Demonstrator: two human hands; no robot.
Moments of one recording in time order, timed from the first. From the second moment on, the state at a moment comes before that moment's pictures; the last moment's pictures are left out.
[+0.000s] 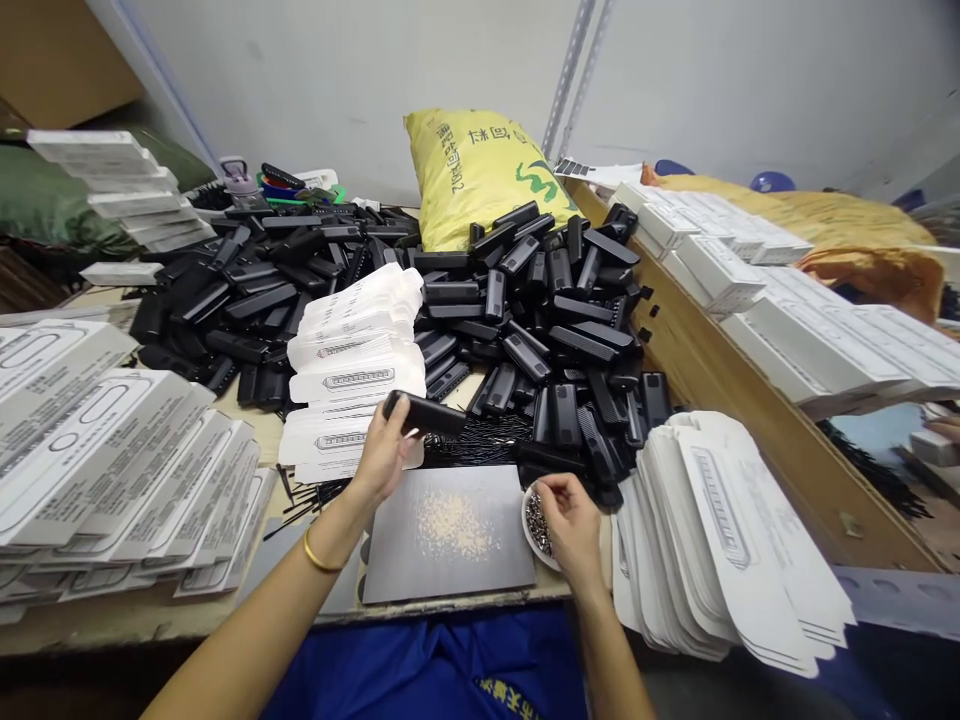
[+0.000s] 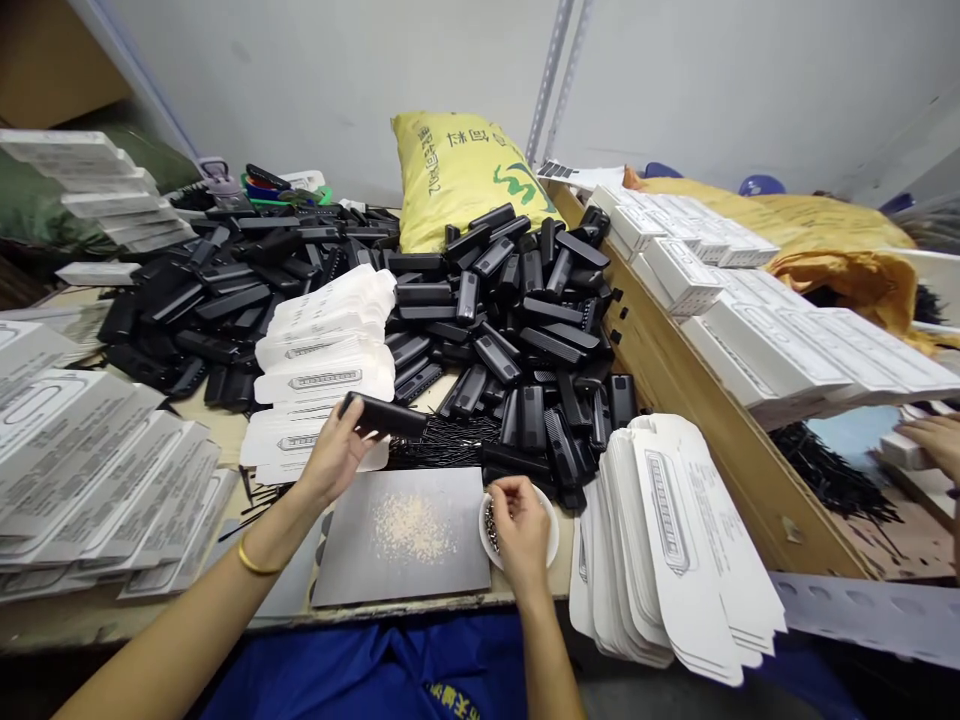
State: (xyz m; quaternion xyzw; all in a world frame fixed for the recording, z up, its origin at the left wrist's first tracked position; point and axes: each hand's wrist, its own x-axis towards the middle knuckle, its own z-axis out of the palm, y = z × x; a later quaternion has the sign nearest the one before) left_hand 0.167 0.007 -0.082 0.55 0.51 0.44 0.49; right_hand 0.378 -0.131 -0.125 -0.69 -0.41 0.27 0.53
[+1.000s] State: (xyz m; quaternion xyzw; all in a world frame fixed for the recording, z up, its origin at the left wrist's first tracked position) left_hand 0.167 -0.048 -0.087 0.09 0.44 0.48 0.76; right_hand 0.313 -0.111 -0.111 -0.62 -0.53 0.22 0.54
